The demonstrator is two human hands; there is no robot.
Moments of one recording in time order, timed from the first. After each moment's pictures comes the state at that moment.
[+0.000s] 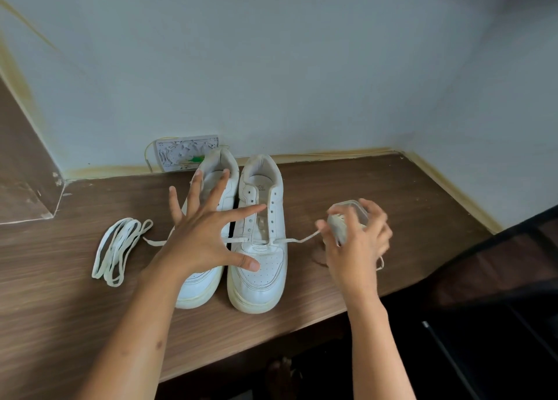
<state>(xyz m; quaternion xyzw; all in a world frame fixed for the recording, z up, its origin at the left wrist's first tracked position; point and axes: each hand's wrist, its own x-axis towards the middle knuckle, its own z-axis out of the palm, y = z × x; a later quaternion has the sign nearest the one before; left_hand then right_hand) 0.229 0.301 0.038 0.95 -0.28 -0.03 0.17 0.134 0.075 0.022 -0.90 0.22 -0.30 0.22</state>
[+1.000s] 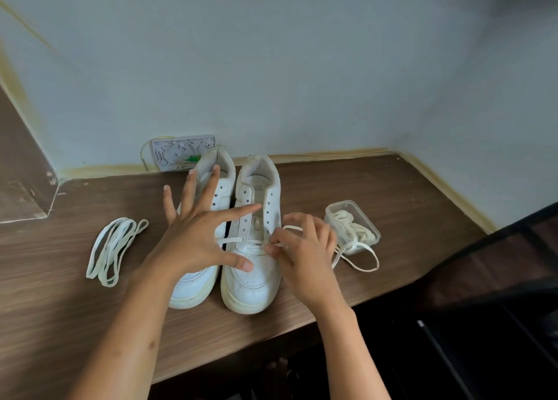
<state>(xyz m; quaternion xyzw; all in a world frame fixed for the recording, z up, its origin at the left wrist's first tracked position) 0.232 0.304 0.036 0.94 -0.28 -0.03 0.18 0.135 0.115 0.019 -0.96 0.05 -0.16 0.21</state>
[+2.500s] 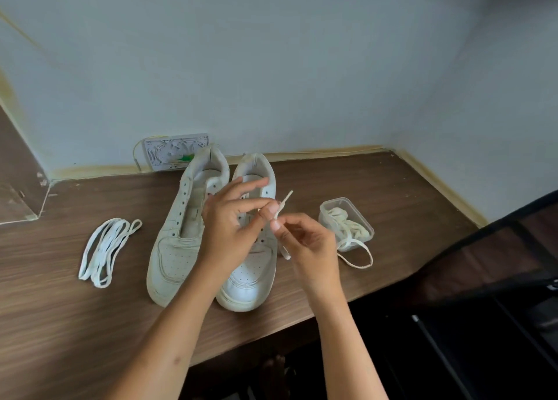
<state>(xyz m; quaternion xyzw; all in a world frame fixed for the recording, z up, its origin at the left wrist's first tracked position) 0.208 0.244 0.035 0.75 -0.26 0.11 0.60 0.127 0.121 0.045 -0.73 0.06 -0.21 0.65</state>
